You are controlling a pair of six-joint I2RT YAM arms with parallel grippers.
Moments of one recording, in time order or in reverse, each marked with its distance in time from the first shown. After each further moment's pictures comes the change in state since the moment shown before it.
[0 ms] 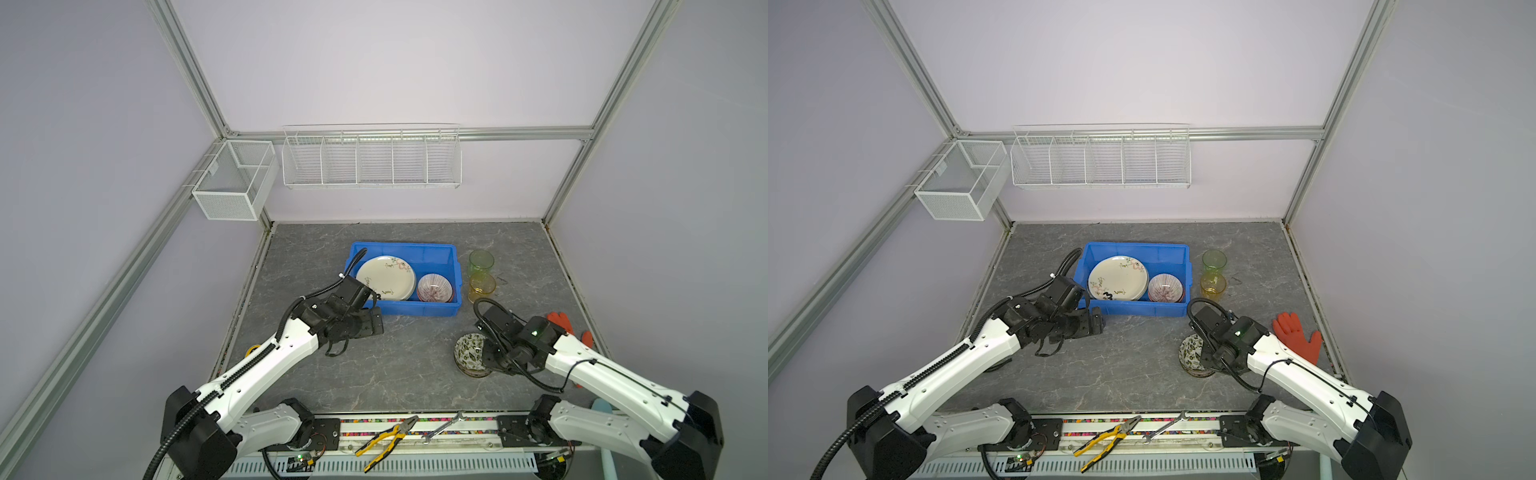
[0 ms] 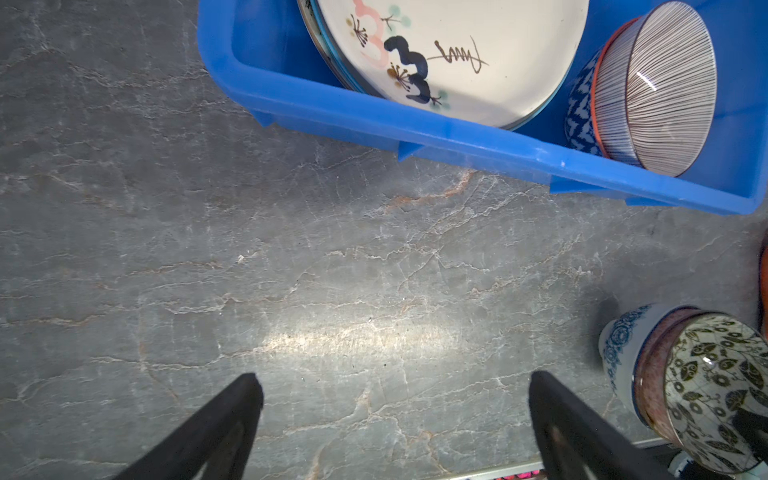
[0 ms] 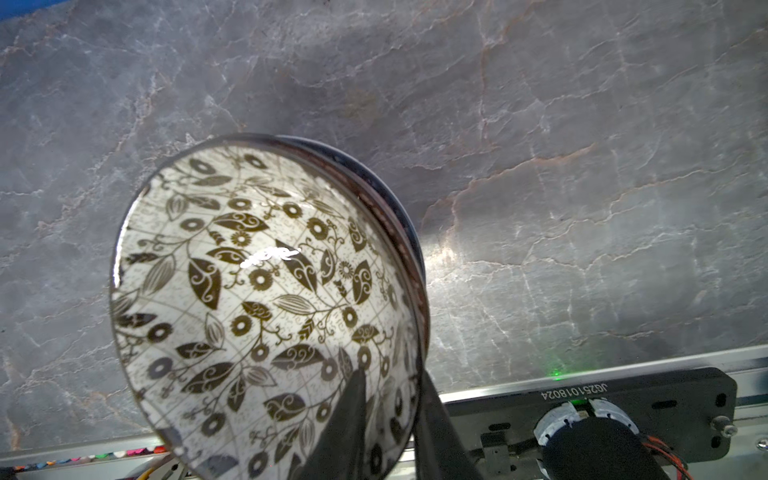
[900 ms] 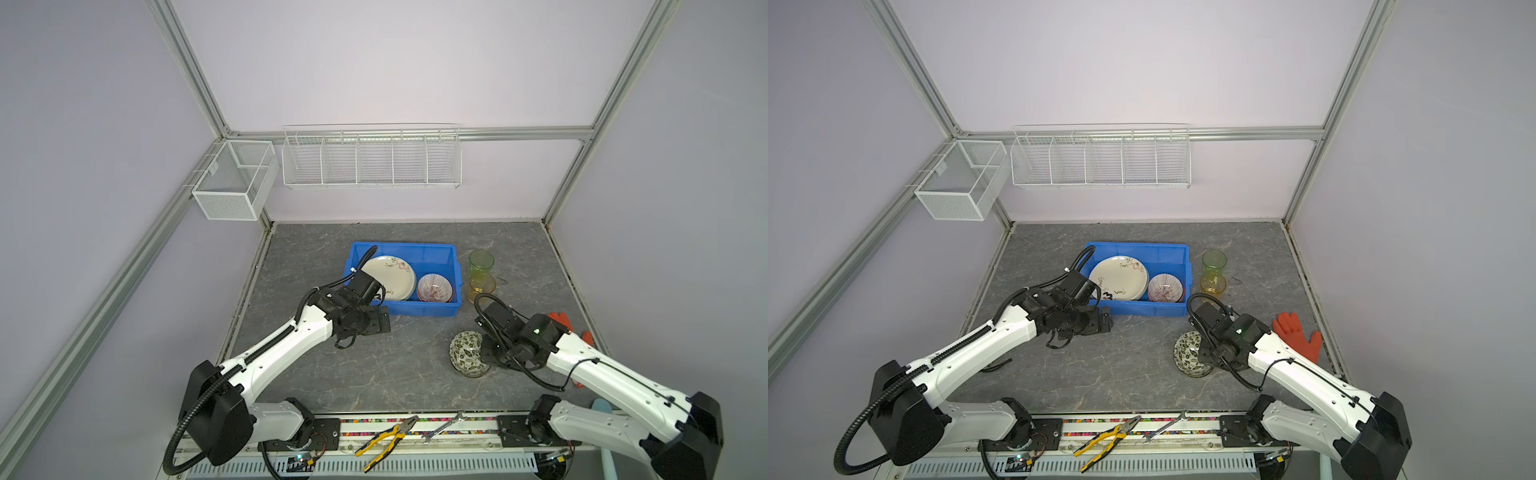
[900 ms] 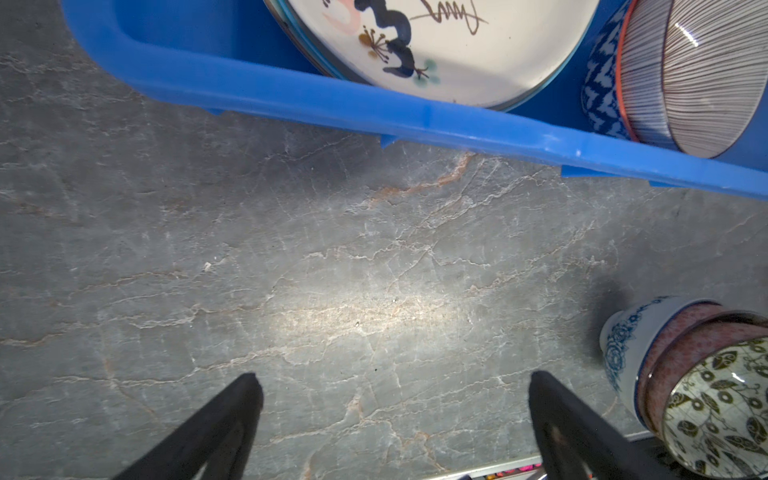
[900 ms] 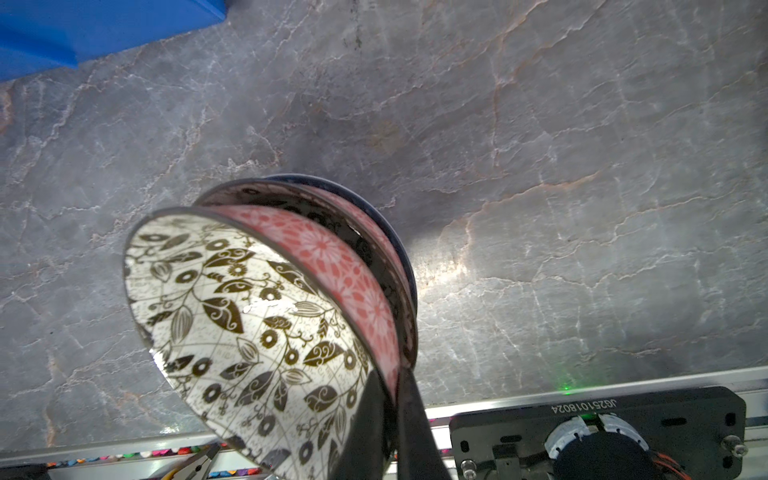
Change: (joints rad) left arm 0.000 0.135 0.050 0.007 0.063 0.037; right arm -0.003 0.000 0.035 0.016 0.018 -0.008
